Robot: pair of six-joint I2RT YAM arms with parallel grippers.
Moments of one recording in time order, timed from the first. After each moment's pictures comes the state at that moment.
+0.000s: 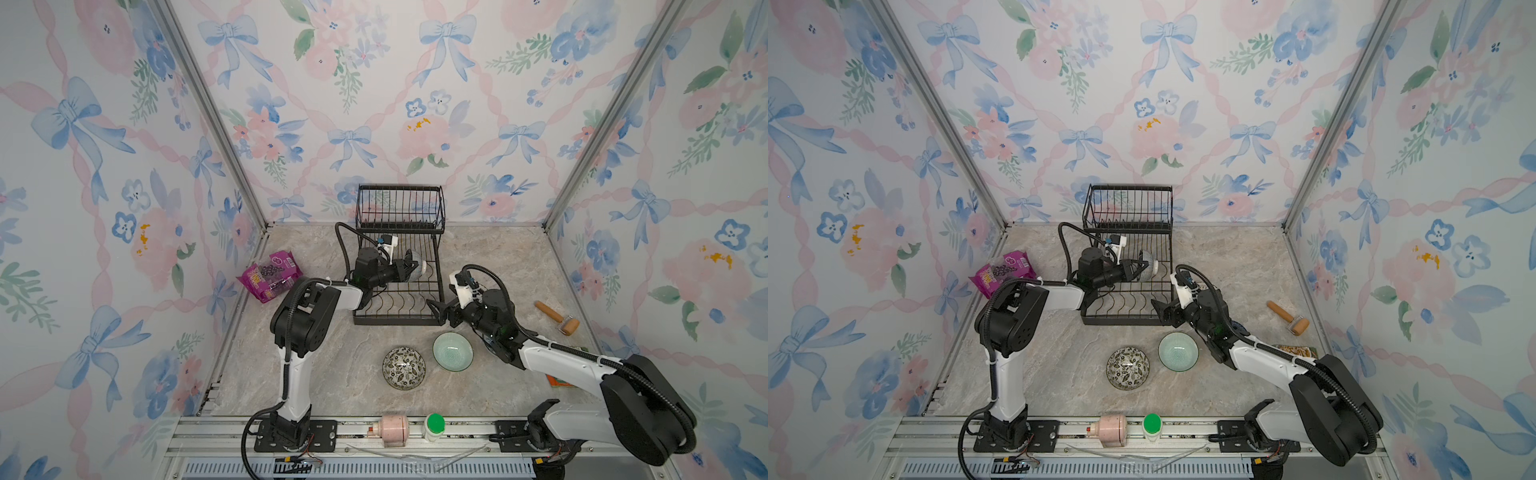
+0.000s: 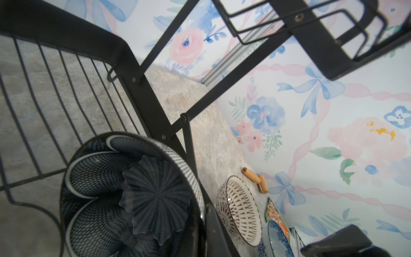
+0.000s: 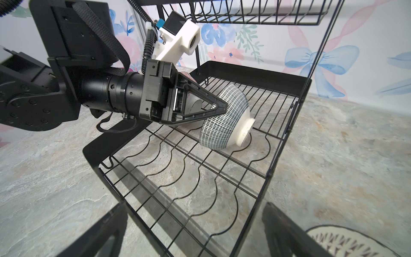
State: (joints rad) left arm -0.43 2.05 1.12 0.72 0.60 -0.69; right arm 0.57 1.30 0.51 0.50 -0.15 0.09
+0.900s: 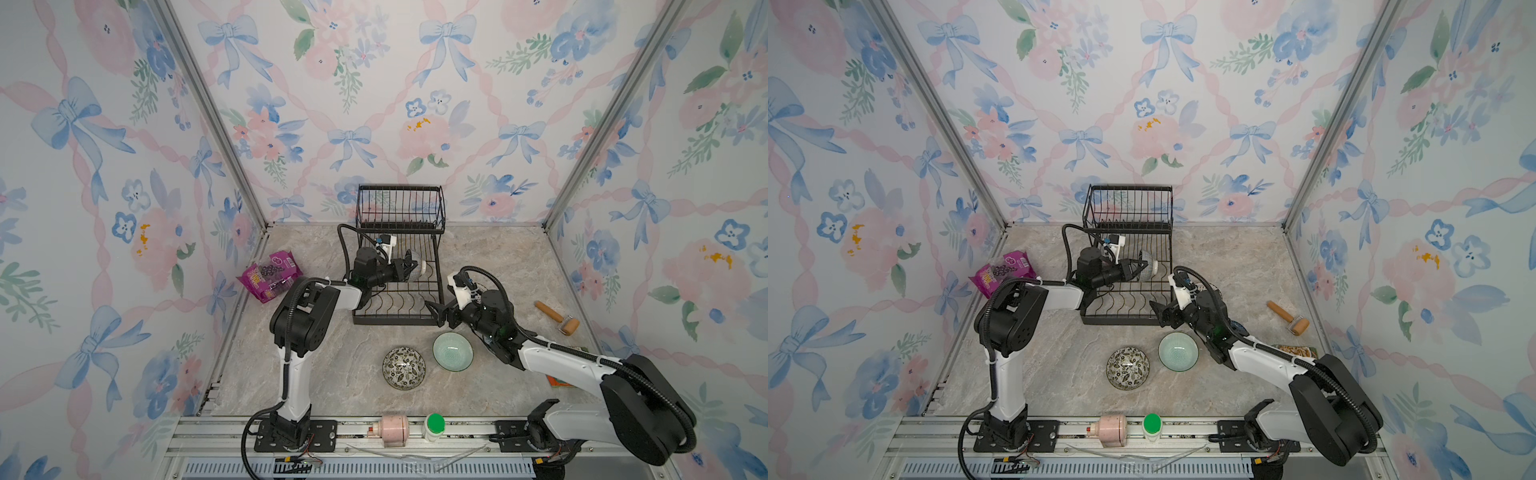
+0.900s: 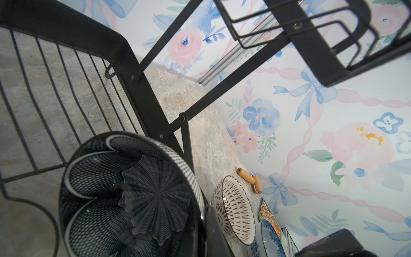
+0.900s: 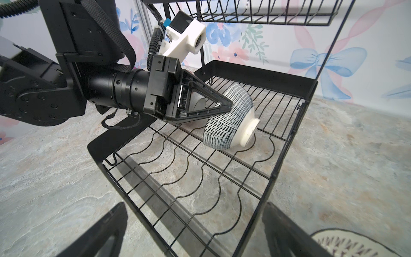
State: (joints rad) left arm -0.43 2.05 1.11 0.76 0.63 -0.75; right arm 0.58 1.31 0.51 0.50 -0.15 0.07
